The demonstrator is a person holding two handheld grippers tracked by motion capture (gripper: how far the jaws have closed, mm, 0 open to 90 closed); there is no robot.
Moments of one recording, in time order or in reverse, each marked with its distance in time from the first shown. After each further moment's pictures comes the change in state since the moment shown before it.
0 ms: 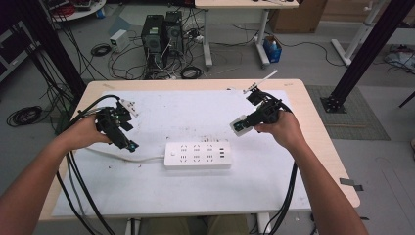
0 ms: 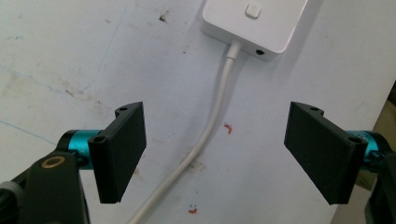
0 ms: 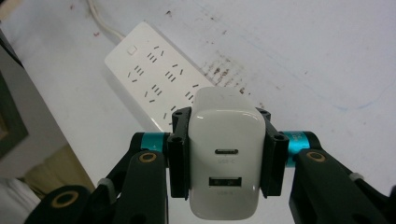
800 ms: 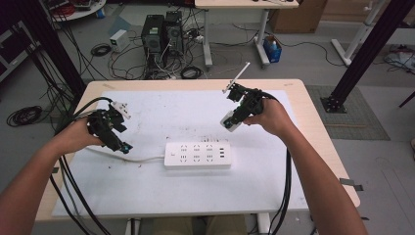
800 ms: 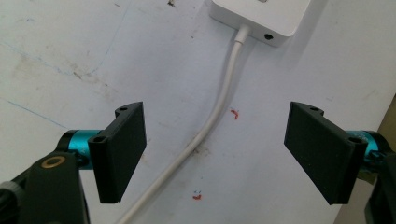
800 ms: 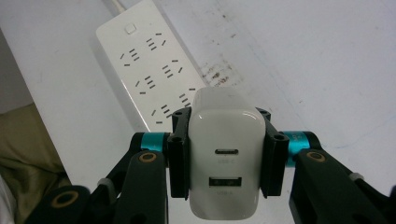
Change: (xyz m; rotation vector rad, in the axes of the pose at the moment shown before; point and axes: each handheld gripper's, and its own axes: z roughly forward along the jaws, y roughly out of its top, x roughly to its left) left arm -0.001 -0.018 -0.003 -0.026 0.023 -0.029; right arm 0.015 0.041 0.017 0.129 -0.039 -0.242
